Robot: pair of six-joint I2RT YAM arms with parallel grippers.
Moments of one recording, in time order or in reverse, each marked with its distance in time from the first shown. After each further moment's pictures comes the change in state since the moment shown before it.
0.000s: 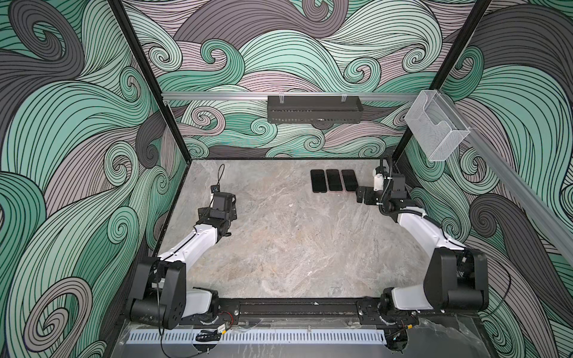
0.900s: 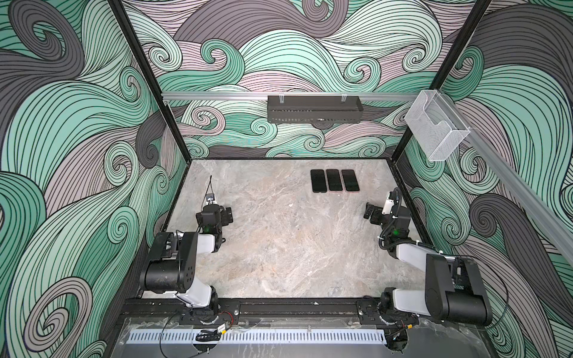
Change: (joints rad) left arm 0.176 0.230 -0.228 0.725 0.275 0.126; right arm -0.095 -0.047 -0.497 0.750 0.057 0.063
